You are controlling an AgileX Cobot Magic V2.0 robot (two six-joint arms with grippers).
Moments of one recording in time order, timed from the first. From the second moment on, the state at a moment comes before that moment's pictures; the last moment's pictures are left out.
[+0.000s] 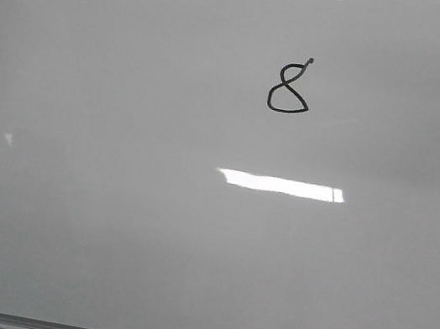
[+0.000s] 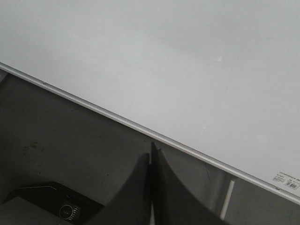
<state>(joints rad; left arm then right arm) -0.01 -0.01 0.01 -0.06 0.05 0.05 0.32 0.59 -0.89 0.04 1.12 -0.06</state>
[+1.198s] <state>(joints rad) -0.01 -0.01 0.01 -0.06 0.05 0.05 -0.01 0.24 -0.45 0.01 0.55 -0.06</state>
